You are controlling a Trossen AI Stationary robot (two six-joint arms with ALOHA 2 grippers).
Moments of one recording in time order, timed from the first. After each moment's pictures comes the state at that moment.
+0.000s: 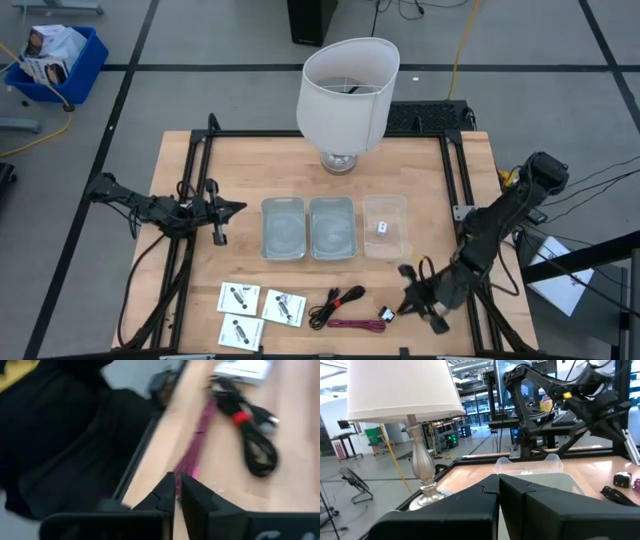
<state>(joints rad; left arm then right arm) -0.39 0.08 0.01 0.21 -0.59 0.21 0.85 1.28 0.66 -0.01 0.18 0.46</state>
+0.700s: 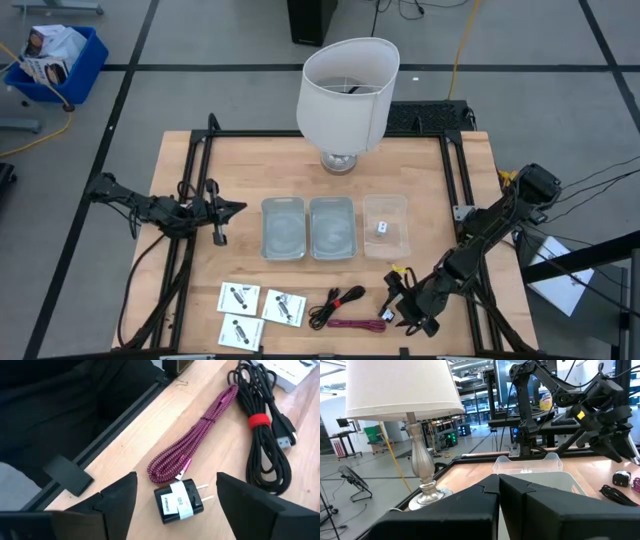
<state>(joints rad) -0.39 0.08 0.01 0.20 -0.59 0.20 0.80 1.46 0.67 0.05 0.11 0.11</state>
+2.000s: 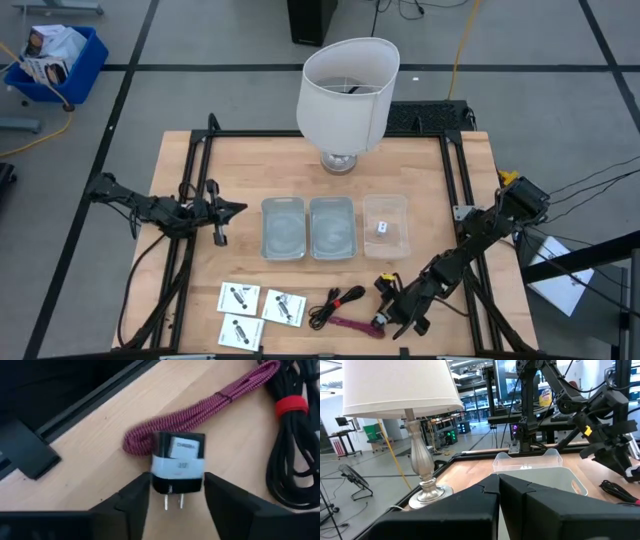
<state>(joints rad) -0.39 0.08 0.01 0.18 -0.59 0.20 0.75 1.64 0.67 0.16 0.06 -0.01</state>
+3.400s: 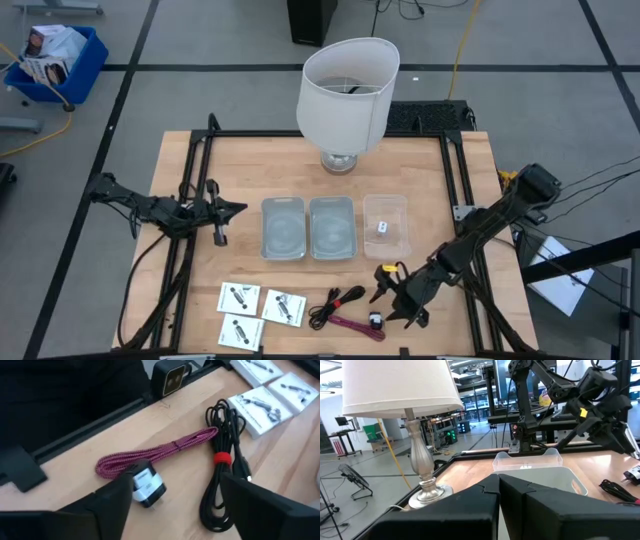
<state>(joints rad) -0.39 0.08 0.01 0.18 -0.59 0.20 0.70 1.46 0.67 0.16 0.07 -0.24</state>
